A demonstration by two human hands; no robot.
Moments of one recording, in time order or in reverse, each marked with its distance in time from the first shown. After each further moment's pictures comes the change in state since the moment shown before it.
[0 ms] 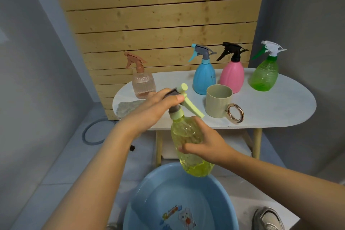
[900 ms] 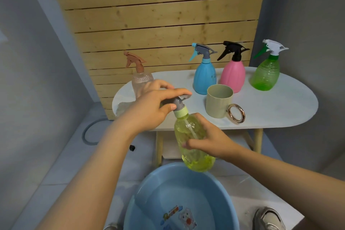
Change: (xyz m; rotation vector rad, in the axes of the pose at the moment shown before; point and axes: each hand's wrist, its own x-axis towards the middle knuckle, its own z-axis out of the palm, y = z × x) left_hand 0.010 0.000 -0.010 0.565 0.085 0.336; right_hand 0.013 0.005 -0.012 0.000 -0.063 0.011
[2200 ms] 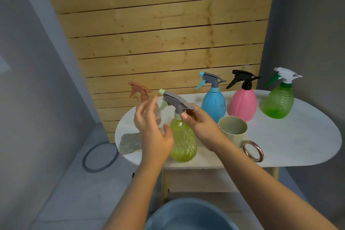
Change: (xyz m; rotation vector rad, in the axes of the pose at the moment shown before) left_hand 0.055 -0.057 0.048 -0.369 0.712 -0.094; right_hand 0.129 -0.038 -0.014 0.203 0.182 -0.126
